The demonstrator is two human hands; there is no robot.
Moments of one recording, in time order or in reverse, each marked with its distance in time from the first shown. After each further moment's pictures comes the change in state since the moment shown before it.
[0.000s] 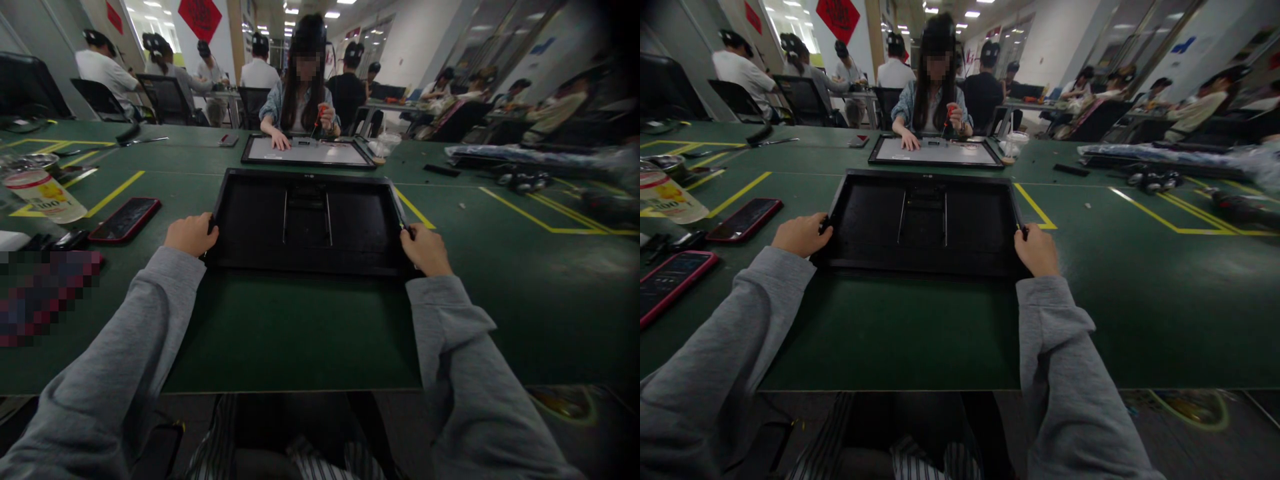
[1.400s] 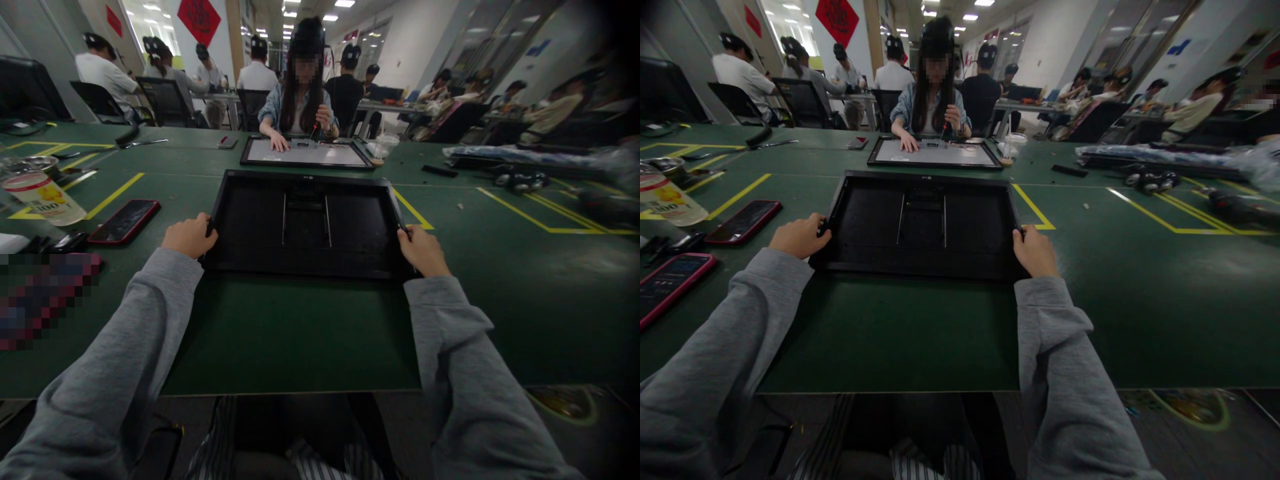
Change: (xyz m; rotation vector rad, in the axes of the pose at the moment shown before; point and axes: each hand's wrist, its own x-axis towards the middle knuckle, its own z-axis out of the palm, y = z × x) left_hand 0.000 -0.001 -0.001 -0.031 -0.056 -0.040; right_hand 0.000 0.004 0.002 -0.004 -0.042 -0.013
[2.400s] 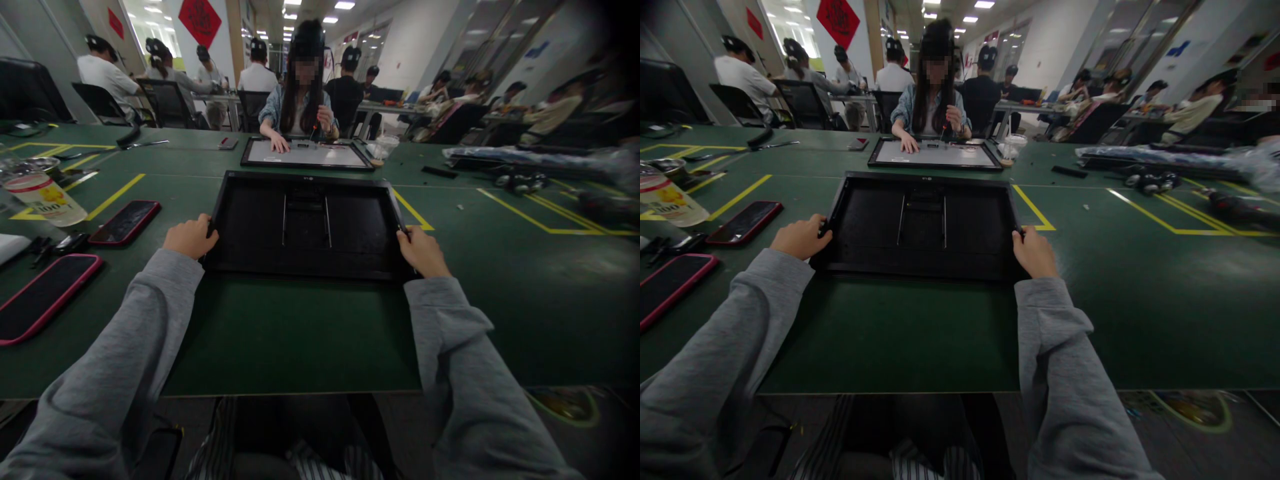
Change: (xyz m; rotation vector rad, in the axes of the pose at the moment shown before) left_hand 0.000 0.001 0.000 -0.018 -0.025 -0.007; right_hand -0.001 -0.002 -0.001 -0.006 -0.021 0.004
